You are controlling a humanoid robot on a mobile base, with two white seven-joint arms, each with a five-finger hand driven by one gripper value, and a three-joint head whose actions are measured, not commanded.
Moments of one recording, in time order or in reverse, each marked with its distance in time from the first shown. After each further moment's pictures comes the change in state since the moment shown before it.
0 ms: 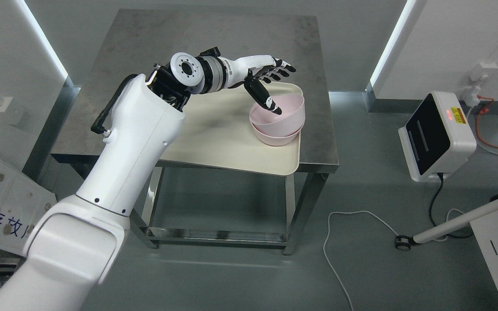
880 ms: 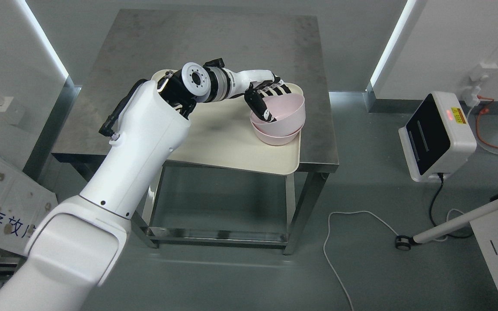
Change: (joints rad) left arm 0.003 0.000 -0.051 0.034 -0.066 0.002 -0.013; right arm 0.000 0.000 0.000 0.000 0.000 -0.005 0.000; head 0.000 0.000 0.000
